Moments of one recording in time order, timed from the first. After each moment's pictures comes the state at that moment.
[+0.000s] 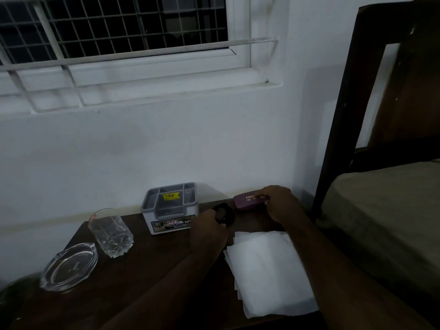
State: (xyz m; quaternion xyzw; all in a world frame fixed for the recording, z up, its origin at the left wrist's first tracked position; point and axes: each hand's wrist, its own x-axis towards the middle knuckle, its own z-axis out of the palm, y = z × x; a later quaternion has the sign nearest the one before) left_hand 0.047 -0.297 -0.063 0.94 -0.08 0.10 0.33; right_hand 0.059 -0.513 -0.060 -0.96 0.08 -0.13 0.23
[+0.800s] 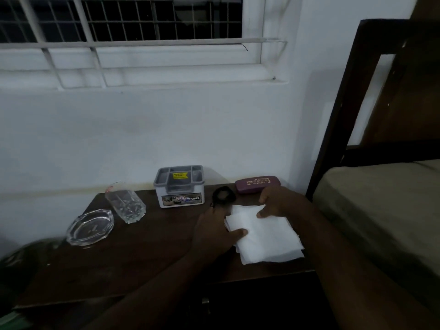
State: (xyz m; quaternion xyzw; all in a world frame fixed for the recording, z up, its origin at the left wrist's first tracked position) left_hand -0.012 -0.269 -0.084 0.93 -0.22 0.10 0.30; right_hand -0.018 -0.474 0.006 -0.99 0.03 0.08 0.13
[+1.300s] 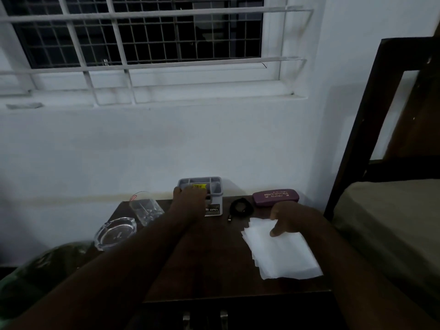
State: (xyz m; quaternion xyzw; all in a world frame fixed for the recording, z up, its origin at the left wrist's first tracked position) left_hand 0.061 -0.194 0.006 0.99 -0.16 0.06 0.00; right_hand -0.016 -0.455 0.010 -0.98 0.01 0.13 0.12
